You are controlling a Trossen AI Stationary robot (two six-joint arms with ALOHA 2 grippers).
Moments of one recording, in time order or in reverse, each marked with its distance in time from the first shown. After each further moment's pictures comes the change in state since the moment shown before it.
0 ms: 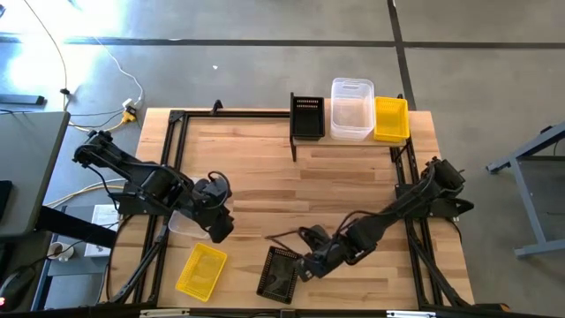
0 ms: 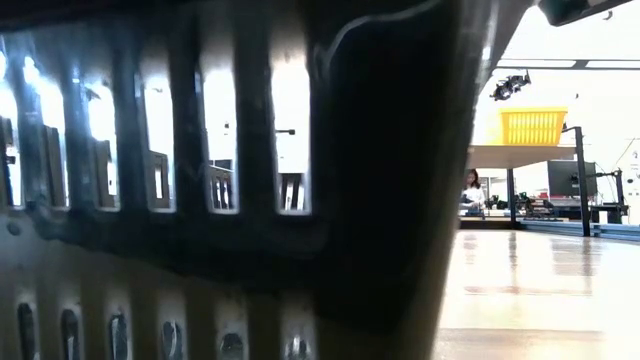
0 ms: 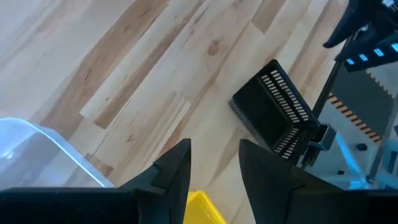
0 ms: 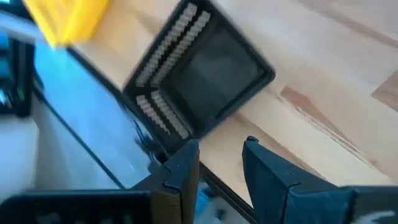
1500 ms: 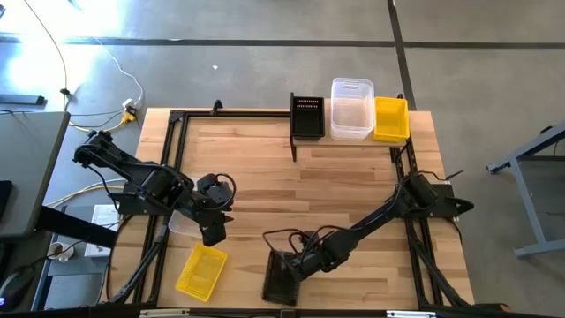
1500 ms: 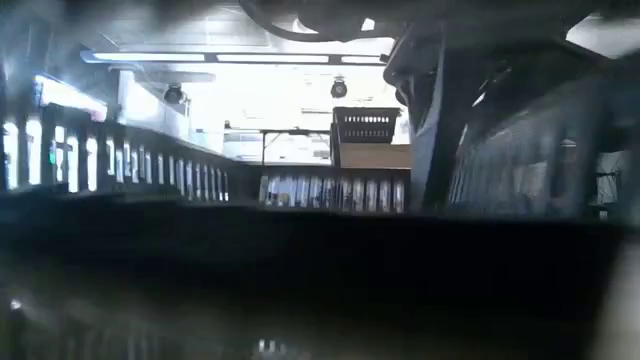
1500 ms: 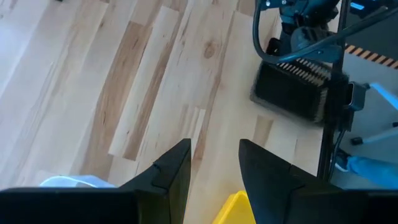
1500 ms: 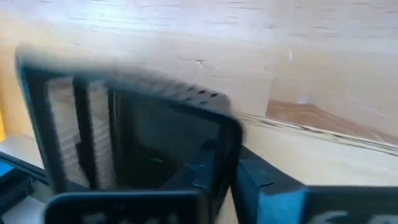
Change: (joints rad) left arm 0.000 0.000 0.000 0.002 -0.019 0.361; right arm -0.032 0.249 0.000 0.108 -0.016 0.419
